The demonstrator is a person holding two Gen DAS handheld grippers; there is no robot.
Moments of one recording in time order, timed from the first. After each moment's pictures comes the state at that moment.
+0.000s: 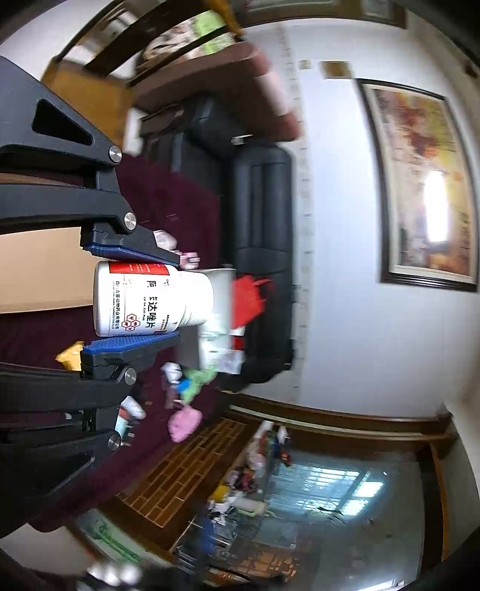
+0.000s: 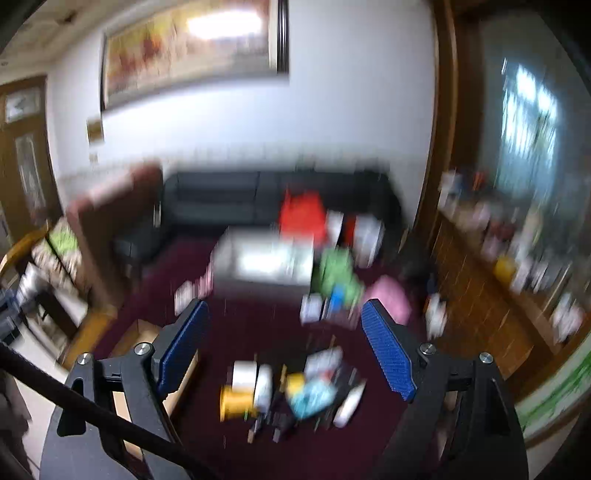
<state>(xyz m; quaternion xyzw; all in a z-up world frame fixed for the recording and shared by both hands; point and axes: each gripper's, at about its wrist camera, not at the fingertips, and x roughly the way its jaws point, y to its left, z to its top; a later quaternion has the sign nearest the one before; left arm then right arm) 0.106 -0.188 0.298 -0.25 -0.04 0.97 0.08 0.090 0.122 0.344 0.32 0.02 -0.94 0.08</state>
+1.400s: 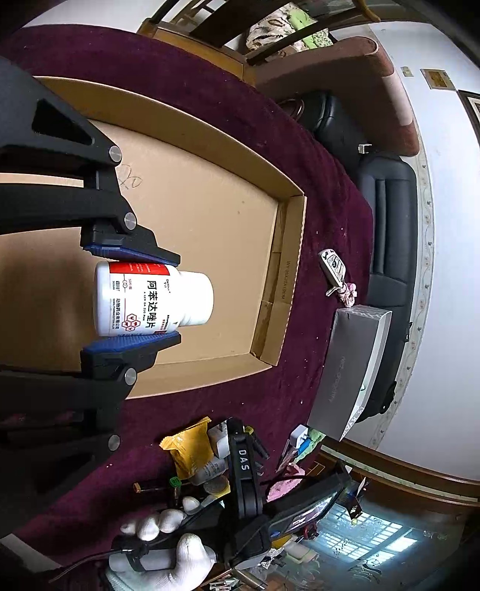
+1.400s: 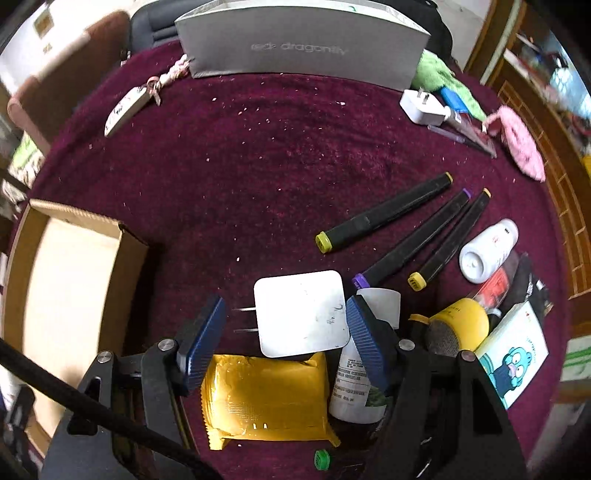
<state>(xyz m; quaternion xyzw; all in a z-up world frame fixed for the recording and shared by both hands) 0.067 -0.209 0.067 -0.42 -0.07 0.90 0.05 -0.069 0.009 0.042 0.57 0.05 -0.82 0.06</state>
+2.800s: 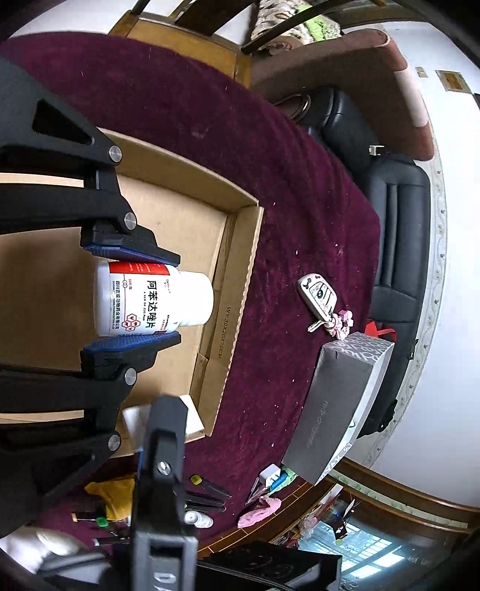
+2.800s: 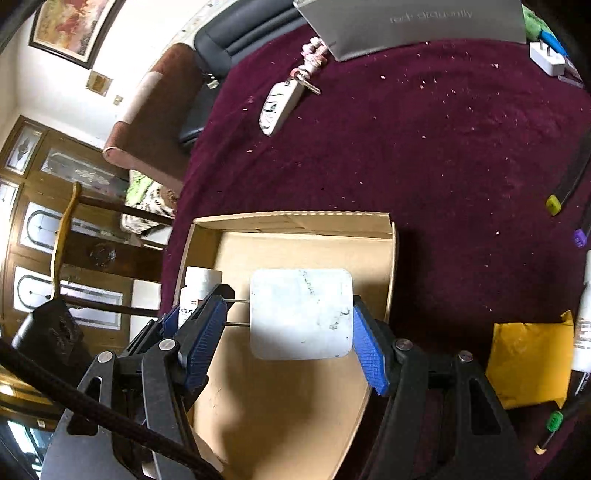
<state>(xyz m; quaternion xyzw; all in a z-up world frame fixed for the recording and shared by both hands) -0.037 -0.251 0.045 -0.43 -0.10 0.89 0.05 -0.069 -0.087 0.043 0.58 -0.19 -0.75 0.24</state>
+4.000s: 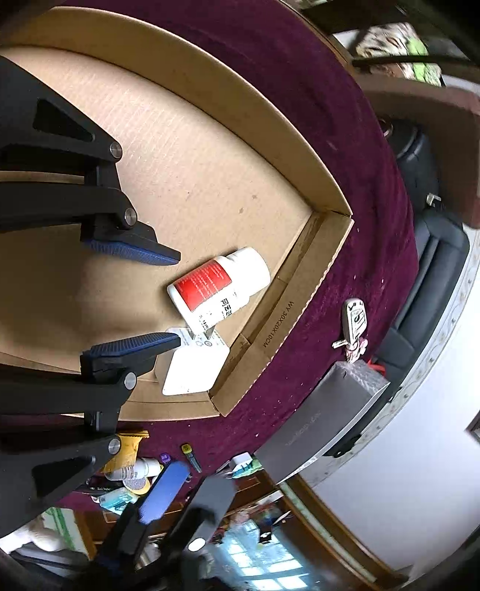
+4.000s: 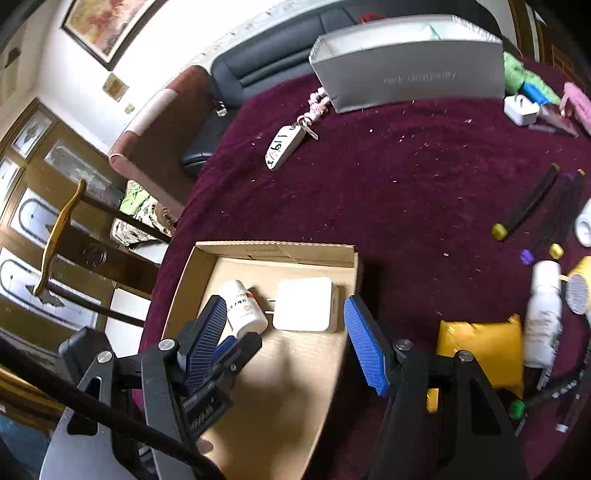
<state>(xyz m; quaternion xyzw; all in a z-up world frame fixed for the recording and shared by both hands) 0.025 -0.242 0.018 -0.44 -0.27 0.86 0.01 -0.025 -0.055 0.082 0.50 -0.14 -0.82 0.25</state>
